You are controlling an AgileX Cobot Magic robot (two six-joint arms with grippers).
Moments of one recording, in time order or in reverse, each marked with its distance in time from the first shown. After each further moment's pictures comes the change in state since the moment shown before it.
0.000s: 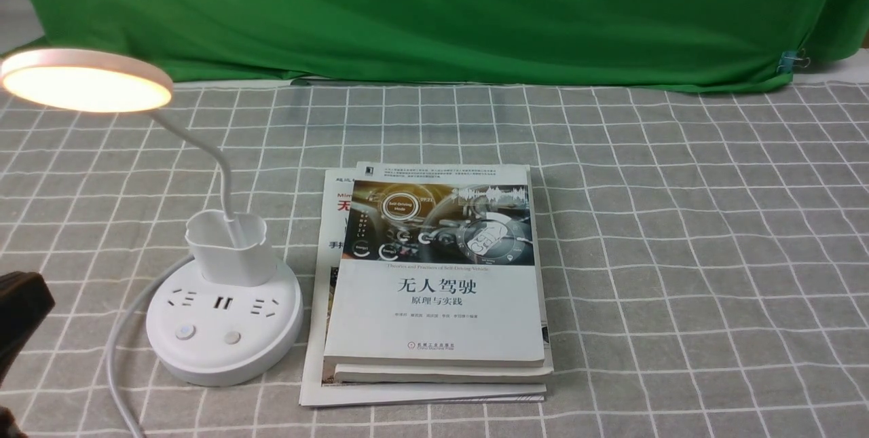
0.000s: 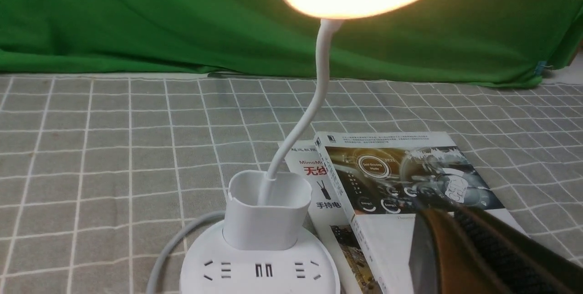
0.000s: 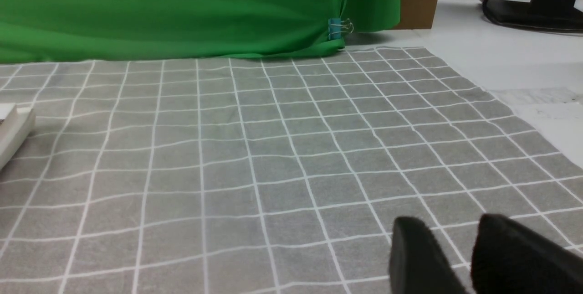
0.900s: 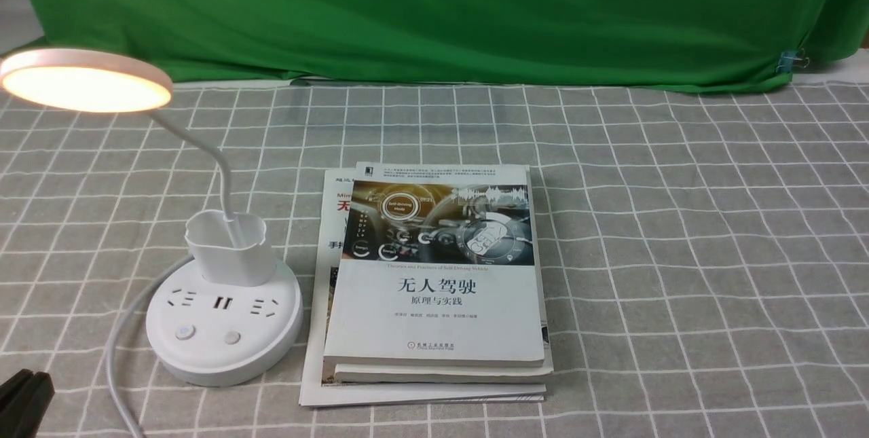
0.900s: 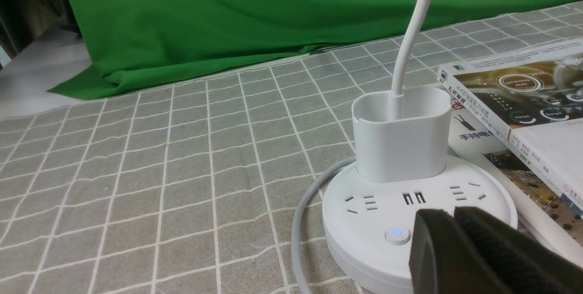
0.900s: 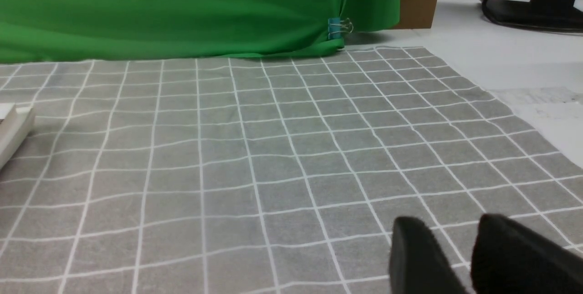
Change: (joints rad) right arm 0.000 0.000 0.000 0.000 0.000 0.000; left arm 0.161 -0.277 0.400 0.084 -0.188 0.254
